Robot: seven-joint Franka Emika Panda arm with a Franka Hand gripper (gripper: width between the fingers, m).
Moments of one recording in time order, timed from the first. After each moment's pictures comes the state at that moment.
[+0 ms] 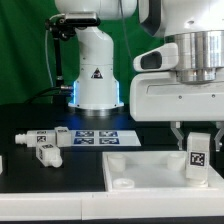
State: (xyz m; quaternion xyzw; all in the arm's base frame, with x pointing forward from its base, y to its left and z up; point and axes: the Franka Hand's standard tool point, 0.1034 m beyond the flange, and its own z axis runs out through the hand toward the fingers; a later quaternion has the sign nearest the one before) arm 0.635 0.114 0.079 -0.94 0.34 -0.04 0.06
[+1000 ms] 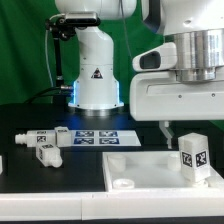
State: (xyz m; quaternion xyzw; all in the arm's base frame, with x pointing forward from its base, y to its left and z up) arm 0.636 0.109 0.083 -0.98 0.18 -0.03 0.06
